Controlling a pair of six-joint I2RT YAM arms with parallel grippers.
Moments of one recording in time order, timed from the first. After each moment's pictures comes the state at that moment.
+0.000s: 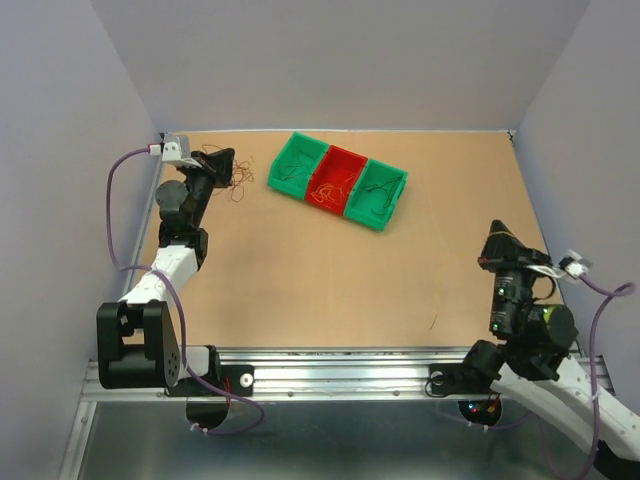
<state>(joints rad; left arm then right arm) -0.01 1.29 0.73 0.79 0.25 -0.50 0.84 0.17 0.44 0.38 0.99 0.14</state>
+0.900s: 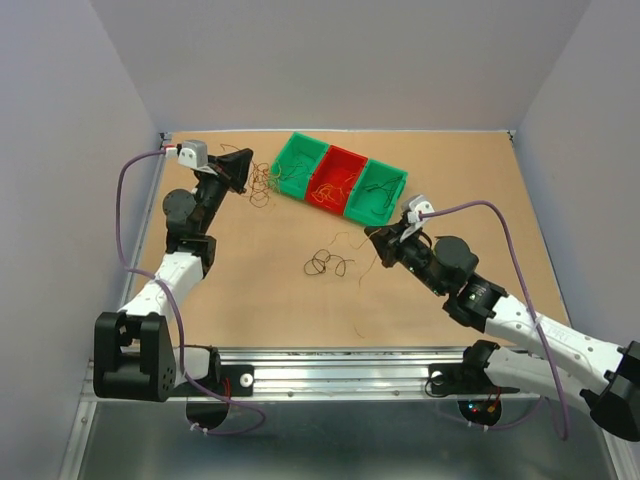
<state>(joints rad) -0.09 1.24 0.69 0.89 0.35 -0.44 0.84 0.88 0.61 0.29 0.14 0.11</state>
